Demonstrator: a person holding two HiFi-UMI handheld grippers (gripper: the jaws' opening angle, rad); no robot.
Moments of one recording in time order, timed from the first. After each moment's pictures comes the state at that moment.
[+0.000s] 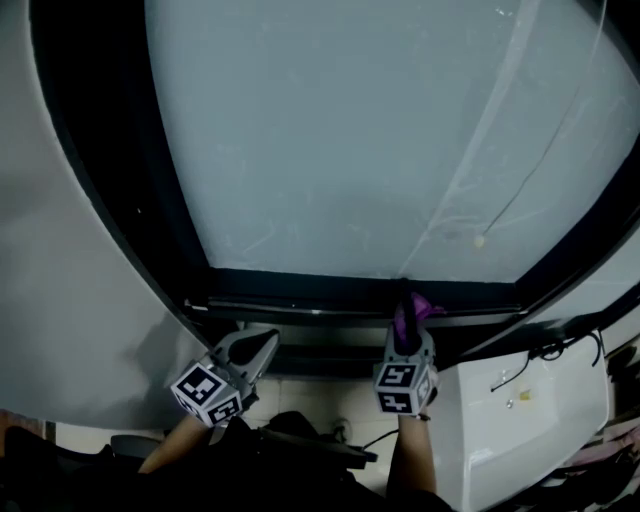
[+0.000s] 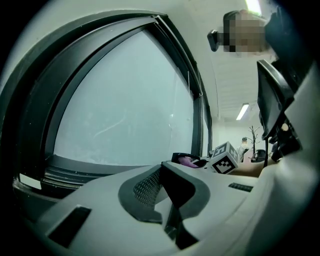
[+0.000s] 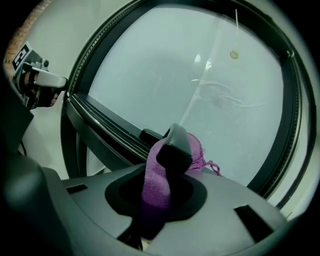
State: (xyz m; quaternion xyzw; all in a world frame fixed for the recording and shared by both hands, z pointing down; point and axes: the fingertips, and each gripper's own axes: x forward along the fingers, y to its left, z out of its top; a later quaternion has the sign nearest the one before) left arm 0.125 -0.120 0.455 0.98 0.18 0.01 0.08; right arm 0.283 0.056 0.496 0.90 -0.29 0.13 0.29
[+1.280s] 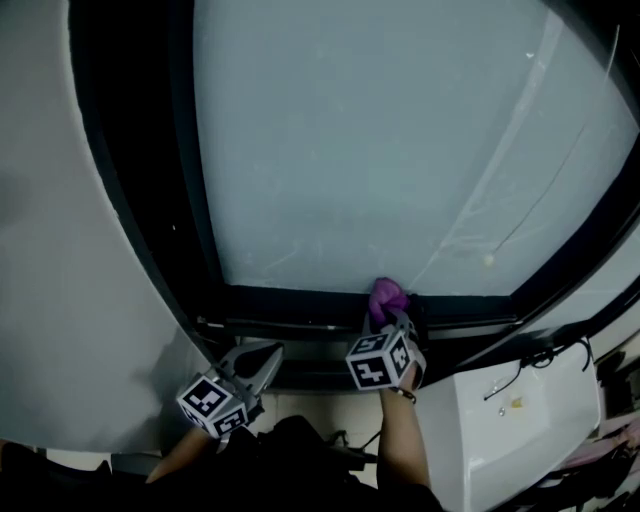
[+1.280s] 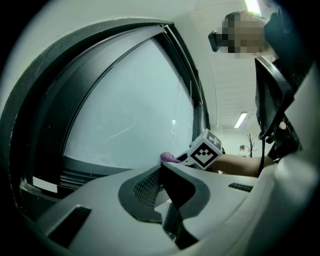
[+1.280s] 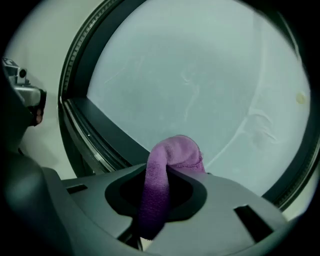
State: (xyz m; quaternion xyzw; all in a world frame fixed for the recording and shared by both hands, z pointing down) left arm 0.111 -0.146 0.451 0.97 0.20 -0.02 0.11; right arm 0.283 -0.043 0.467 0.87 -0.30 0.18 0.36
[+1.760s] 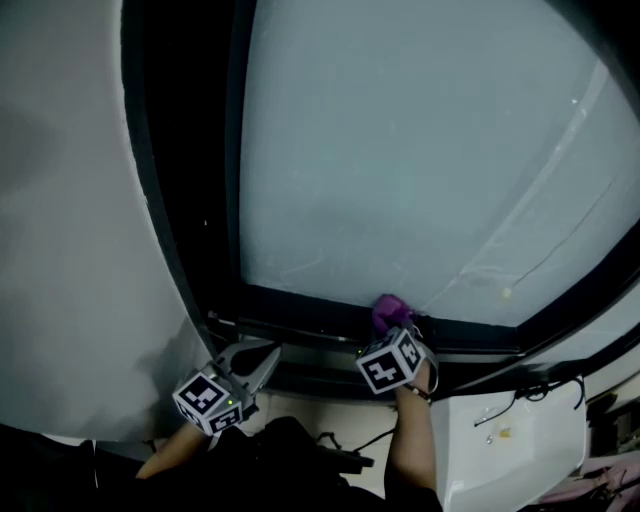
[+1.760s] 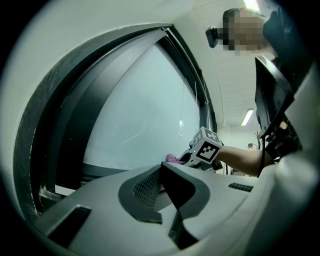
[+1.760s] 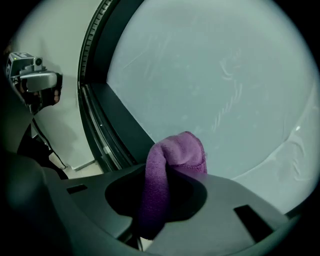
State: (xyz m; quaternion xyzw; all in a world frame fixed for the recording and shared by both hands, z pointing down) left arm 0.107 -0.171 0.447 0.98 0.15 -0.03 0.10; right arm 0.280 -0.064 0.474 0.77 -0.37 0.23 0.47
